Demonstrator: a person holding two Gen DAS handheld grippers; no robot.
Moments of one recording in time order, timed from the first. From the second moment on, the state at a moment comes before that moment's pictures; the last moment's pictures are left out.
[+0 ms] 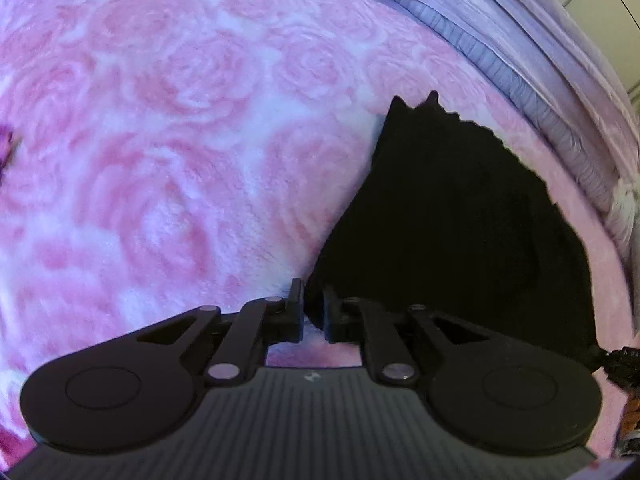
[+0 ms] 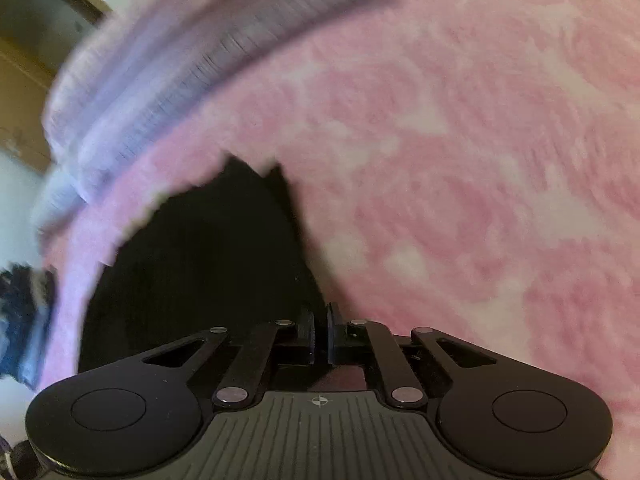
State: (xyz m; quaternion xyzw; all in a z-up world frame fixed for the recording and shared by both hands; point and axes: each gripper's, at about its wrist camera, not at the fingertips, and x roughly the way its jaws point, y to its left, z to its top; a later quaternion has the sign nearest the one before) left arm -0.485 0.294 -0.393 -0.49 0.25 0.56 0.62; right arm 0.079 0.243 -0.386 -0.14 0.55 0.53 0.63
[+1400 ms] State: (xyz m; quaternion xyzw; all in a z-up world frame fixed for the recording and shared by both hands) left arm -0.324 0.287 -0.324 -0.34 0.47 0.54 0.61; right arm -0.035 0.264 -0.341 -0.40 0.44 0.54 0.59
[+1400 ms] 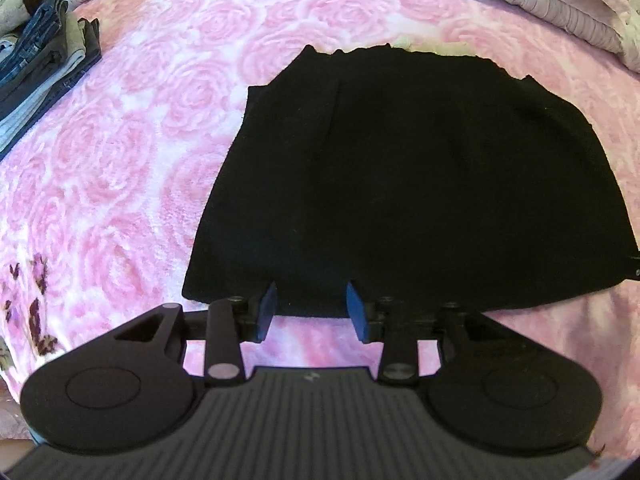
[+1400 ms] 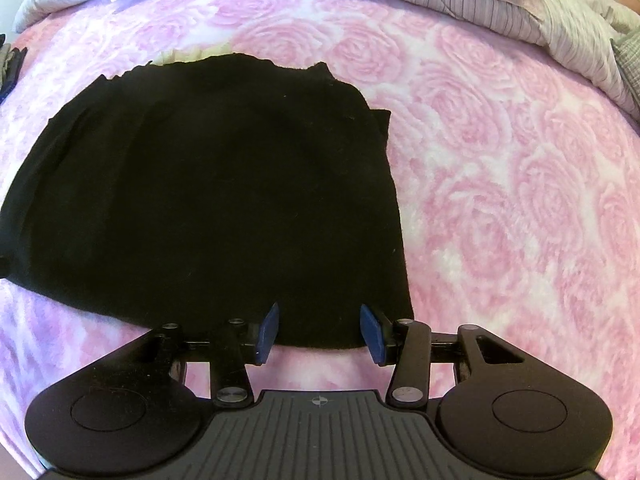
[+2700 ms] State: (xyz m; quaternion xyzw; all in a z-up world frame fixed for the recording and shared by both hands) left arm -0.446 0.332 -0.386 -0.47 0.31 0.52 0.65; right arm 0.098 0.272 -0.440 -0.04 0.60 0.63 0.49
